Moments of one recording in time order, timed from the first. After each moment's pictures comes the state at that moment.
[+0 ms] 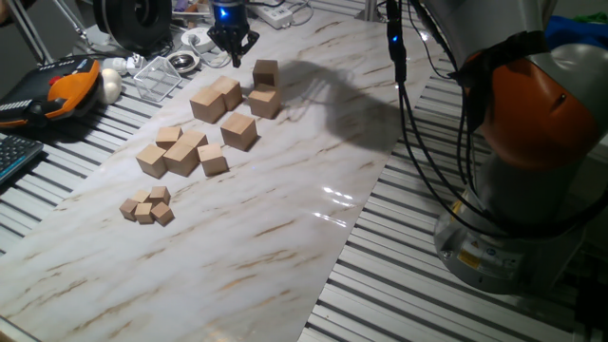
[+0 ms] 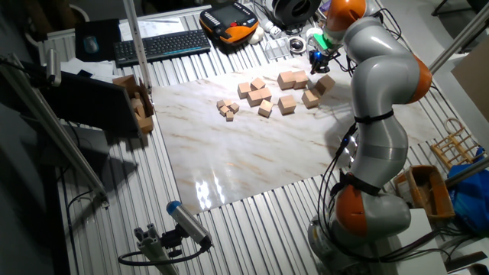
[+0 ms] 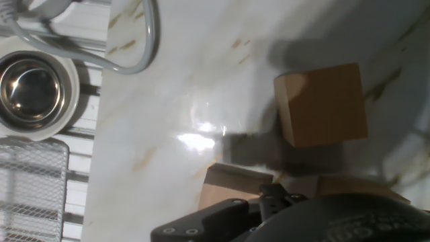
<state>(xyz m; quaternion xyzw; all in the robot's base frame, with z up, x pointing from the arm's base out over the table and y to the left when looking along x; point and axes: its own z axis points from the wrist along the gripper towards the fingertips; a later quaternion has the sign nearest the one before) 0.690 -0.192 0.115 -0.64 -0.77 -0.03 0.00</state>
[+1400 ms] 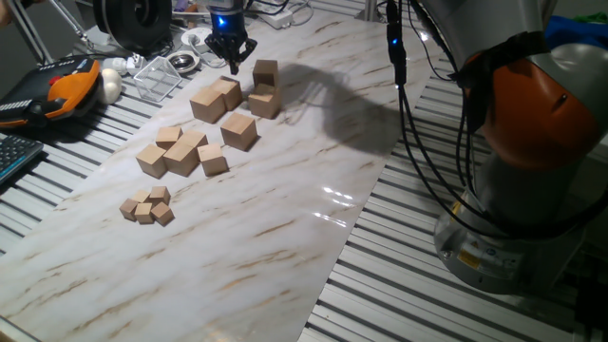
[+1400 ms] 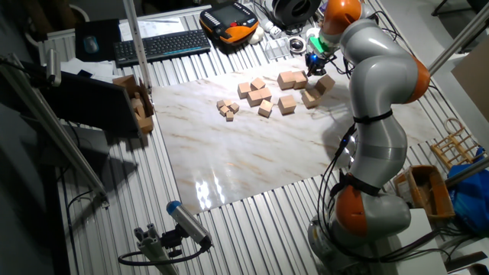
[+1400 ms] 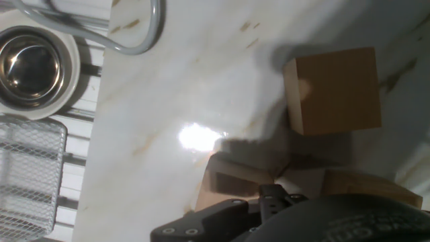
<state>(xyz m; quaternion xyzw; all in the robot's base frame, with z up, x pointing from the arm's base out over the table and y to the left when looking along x) 0.687 -0.179 0.104 -0.62 -0.79 -0.02 -0.01</state>
